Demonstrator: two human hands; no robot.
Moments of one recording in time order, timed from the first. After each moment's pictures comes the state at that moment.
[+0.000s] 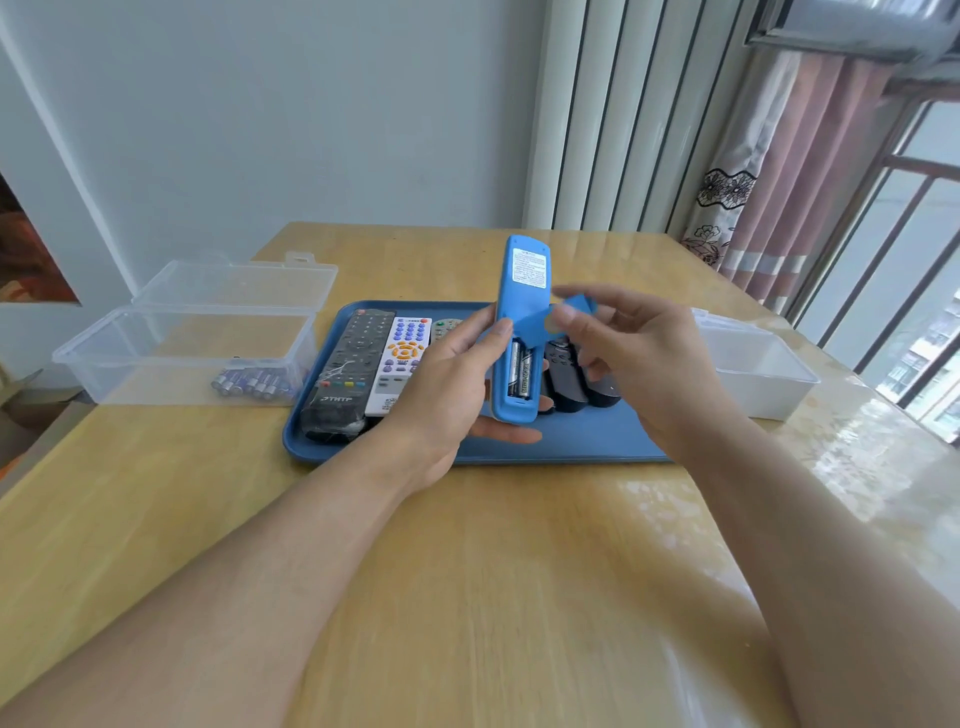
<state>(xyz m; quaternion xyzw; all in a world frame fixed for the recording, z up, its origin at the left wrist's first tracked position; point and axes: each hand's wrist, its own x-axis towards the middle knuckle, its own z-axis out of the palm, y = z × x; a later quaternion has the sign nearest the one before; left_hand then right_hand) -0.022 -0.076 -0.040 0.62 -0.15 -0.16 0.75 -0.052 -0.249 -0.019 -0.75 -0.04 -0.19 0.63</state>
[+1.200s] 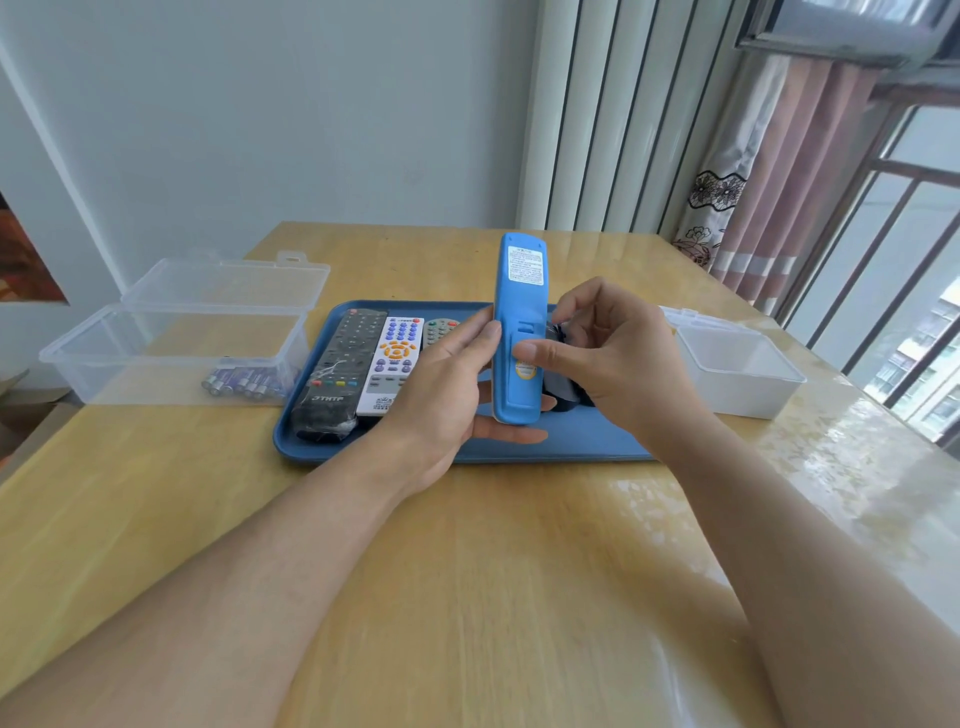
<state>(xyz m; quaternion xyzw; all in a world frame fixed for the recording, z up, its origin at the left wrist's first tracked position) -0.024 -0.079 -0.044 0.59 -0.15 -0.17 0.78 -0.045 -0.247 -0.027 -0.80 -0.07 -0.24 0.54</state>
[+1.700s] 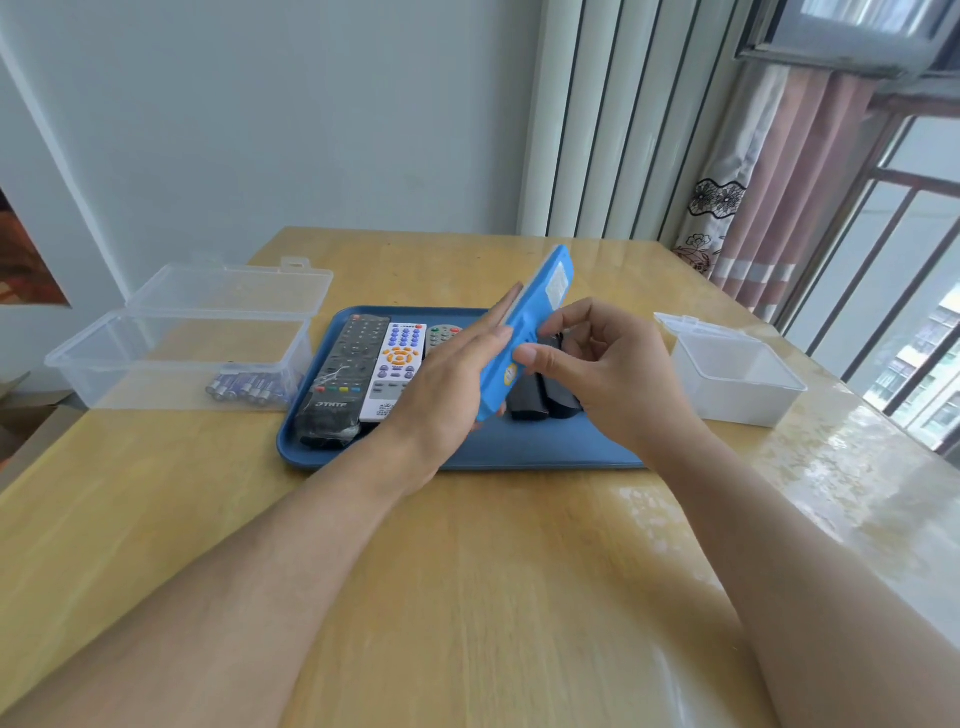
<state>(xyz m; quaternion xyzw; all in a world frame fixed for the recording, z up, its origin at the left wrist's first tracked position) -0.020 -0.076 -0.038 0.70 -0.21 -0.09 0.67 -0.046 -0.242 -0.031 -0.80 -0.06 -0.23 0.55</state>
